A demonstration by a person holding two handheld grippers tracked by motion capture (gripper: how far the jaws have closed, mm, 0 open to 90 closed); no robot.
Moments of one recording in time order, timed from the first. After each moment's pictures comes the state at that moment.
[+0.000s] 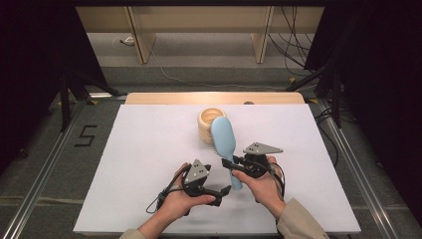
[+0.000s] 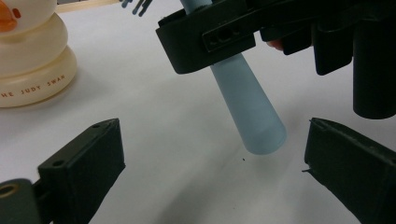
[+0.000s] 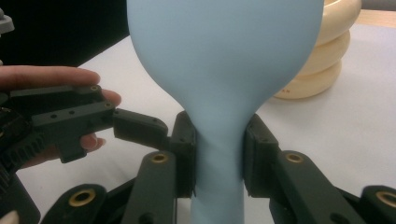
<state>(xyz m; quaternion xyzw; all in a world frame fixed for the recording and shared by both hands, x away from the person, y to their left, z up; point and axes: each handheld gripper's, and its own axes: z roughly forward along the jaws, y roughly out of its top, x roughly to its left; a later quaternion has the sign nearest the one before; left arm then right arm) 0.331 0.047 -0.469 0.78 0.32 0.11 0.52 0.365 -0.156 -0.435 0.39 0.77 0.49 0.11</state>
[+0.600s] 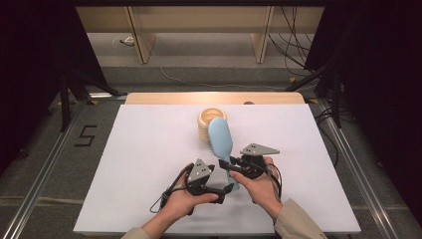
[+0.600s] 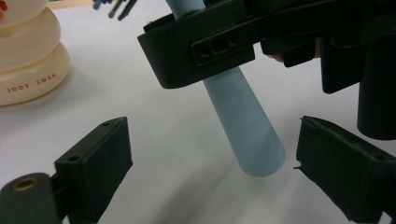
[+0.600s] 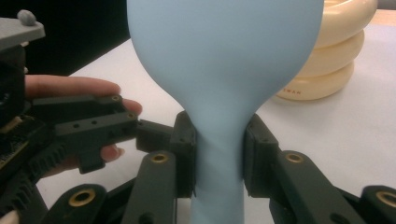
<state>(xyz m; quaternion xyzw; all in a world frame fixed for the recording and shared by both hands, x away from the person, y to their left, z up) 0.336 0.039 -0.475 0.77 0.33 0.10 0.53 0.364 -0.149 -0.437 0.39 0.77 0.50 0.11</state>
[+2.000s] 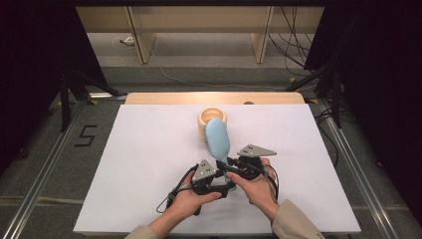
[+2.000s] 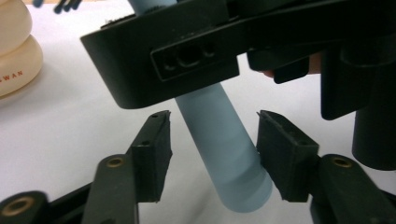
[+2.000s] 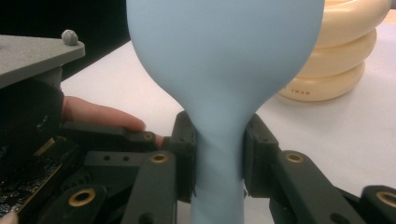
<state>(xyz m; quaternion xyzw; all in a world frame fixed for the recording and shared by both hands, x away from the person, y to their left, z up) 0.340 0.027 -0.486 0.76 0.33 0.08 0.55 0.363 -0.142 -0.442 0.39 0.77 0.50 0.11</state>
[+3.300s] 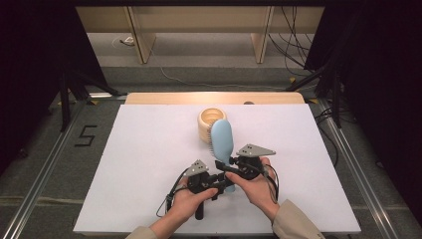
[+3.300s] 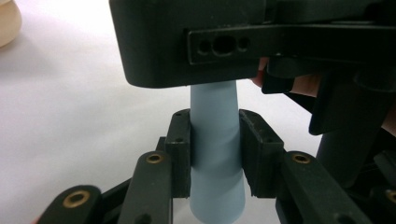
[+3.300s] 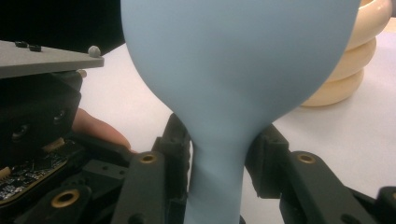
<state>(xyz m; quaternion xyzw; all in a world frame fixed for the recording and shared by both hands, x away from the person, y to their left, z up) 0.341 0.035 -0.491 0.70 0.39 -0.01 0.60 0.363 -0.141 -0.439 0.38 0.77 0.50 0.12</state>
